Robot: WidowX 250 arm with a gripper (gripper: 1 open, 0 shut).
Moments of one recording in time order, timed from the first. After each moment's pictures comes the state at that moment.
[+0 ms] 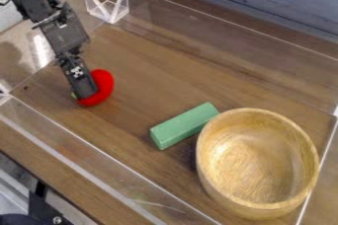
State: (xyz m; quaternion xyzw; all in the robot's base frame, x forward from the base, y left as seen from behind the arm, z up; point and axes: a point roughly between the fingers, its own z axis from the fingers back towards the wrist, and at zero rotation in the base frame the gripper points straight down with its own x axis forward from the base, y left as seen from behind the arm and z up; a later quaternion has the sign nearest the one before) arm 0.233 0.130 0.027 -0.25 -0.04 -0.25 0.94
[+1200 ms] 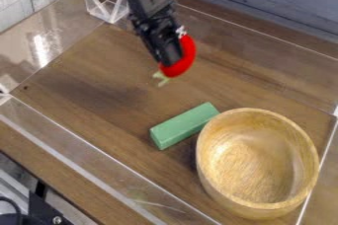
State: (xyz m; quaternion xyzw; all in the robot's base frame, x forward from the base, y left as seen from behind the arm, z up) arm 0.286 0.021 0.099 -0.25 -0.04 -0.15 0.95
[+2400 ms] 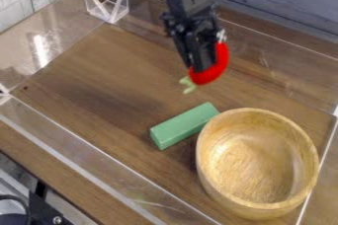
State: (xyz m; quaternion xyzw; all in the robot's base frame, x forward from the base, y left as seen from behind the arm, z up) arm 0.283 -0.012 0.093 -0.23 0.00 -0.15 0.96
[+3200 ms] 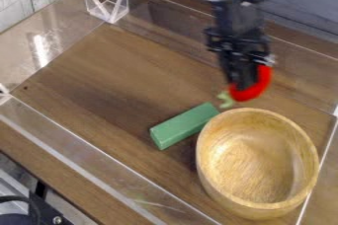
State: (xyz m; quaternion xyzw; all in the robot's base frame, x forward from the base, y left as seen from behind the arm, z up) arm 0.303 -0.082 0.080 -0.21 0.01 -0.21 0.96
